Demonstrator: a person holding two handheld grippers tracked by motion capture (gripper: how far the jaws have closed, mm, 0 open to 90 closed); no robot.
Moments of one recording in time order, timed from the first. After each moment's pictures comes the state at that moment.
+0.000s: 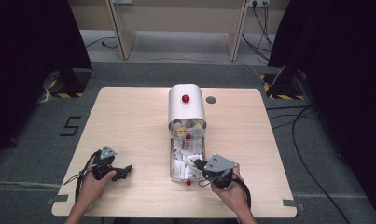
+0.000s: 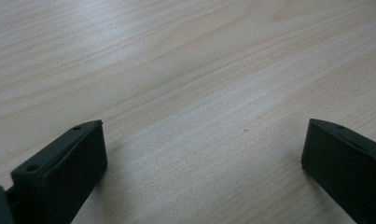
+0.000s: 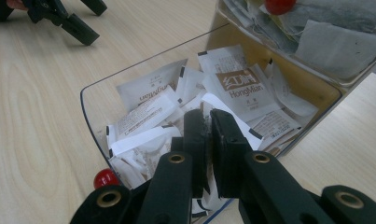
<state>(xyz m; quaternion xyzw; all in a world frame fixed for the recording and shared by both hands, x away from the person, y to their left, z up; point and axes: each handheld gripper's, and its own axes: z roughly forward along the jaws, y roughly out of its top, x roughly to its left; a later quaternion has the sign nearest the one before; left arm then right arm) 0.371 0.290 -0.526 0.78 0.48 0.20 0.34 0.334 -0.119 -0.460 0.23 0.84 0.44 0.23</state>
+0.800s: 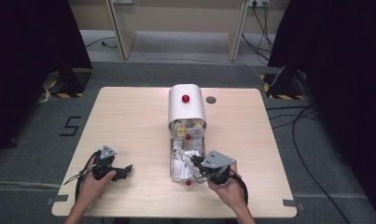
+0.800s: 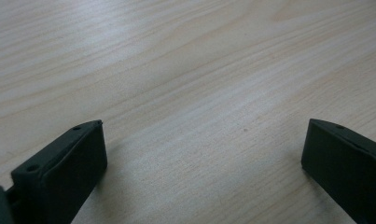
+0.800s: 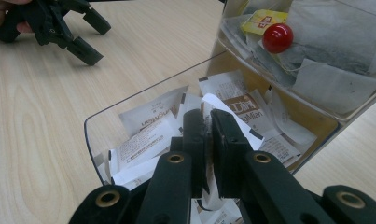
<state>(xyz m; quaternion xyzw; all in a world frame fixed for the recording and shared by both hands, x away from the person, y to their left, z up) 0.371 0.290 -0.526 0.78 0.48 0.20 0.34 0.339 -0.110 -0.448 0.22 0.83 0.45 0.23</state>
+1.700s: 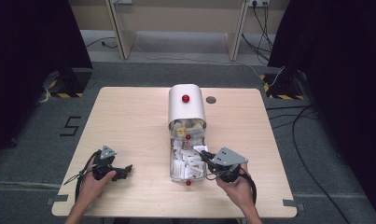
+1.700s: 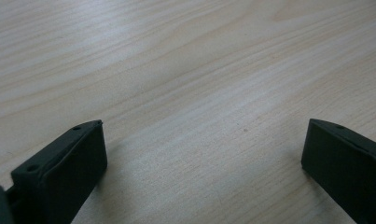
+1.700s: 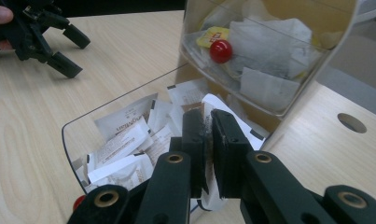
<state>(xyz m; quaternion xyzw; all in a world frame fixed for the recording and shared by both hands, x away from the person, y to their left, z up) 0.371 0.290 -0.526 0.78 0.48 0.20 0.34 0.338 -0.135 -0.432 0.24 0.81 0.47 0.25</state>
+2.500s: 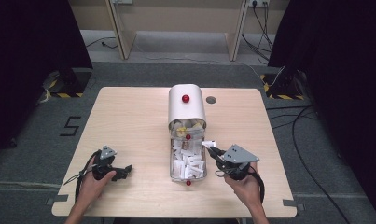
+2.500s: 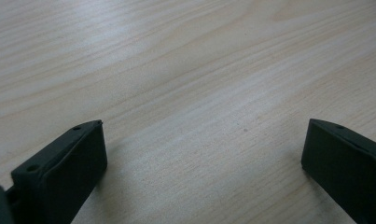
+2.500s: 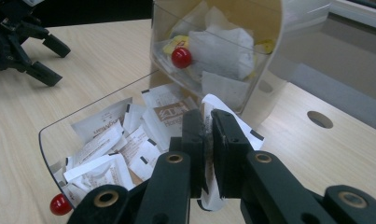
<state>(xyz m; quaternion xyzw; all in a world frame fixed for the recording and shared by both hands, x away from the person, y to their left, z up) 0.371 0.290 -0.526 0.78 0.48 0.20 0.34 0.339 -0.156 -0.422 0.26 0.80 0.47 0.27</state>
